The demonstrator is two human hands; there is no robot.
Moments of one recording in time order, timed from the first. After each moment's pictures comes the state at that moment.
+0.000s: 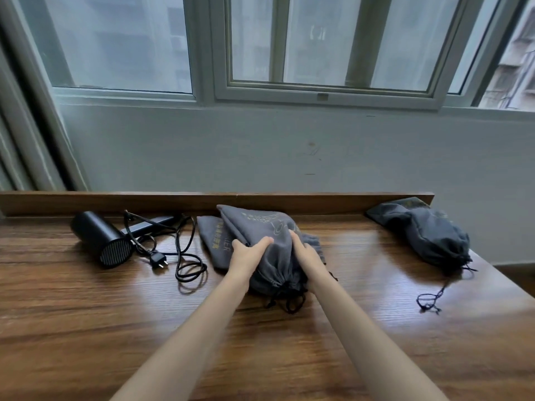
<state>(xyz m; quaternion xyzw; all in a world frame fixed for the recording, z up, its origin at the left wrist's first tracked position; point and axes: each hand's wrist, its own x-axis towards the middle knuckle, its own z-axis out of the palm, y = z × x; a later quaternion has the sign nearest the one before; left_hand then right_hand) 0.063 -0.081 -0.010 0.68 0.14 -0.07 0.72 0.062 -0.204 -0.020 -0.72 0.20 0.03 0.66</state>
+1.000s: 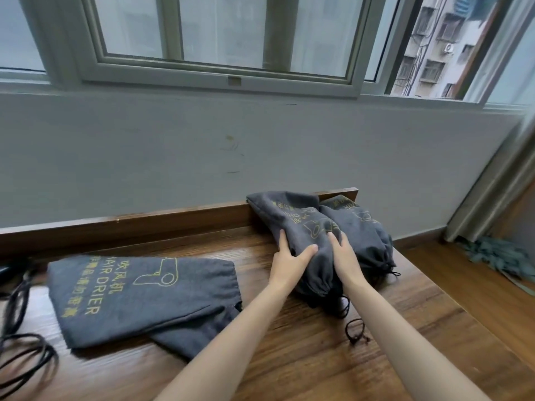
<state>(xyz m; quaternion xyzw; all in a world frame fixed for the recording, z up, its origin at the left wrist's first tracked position) 0.117 -0.326 -0.035 0.71 -0.11 -0.20 0.67 0.078 -0.437 -0.022 -0.74 0.26 -0.21 0.59</state>
